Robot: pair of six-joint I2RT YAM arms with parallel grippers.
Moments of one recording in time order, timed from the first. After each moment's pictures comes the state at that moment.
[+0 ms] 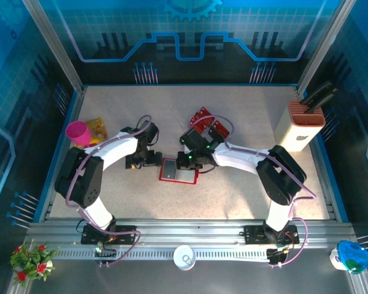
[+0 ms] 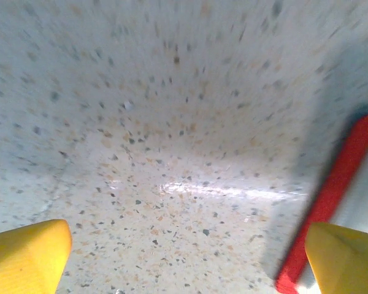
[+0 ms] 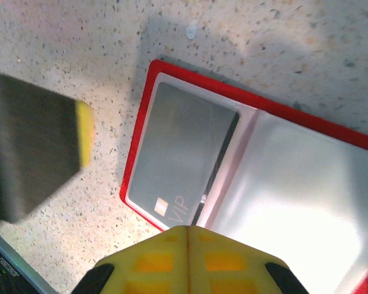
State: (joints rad) left arm -0.36 1.66 1.08 -0.86 -0.05 -0.53; right arm 0.79 1.78 1.14 -0.37 -0.24 0.73
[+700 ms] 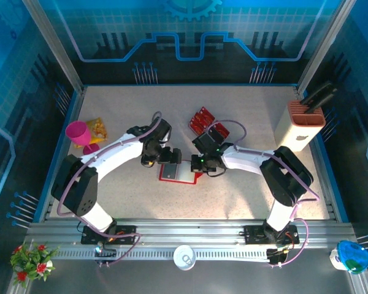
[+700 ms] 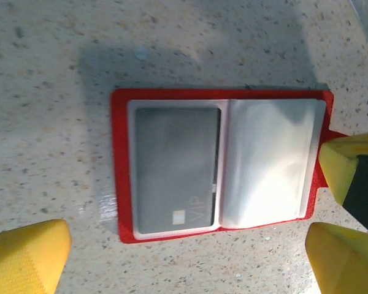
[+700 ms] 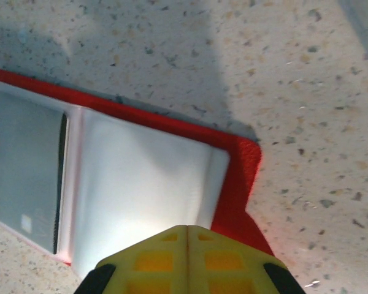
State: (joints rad) left arm -0.53 1.61 1.14 -0.80 0.13 -0.54; right arm 0.71 1.75 1.00 -0.36 -0.13 0.71
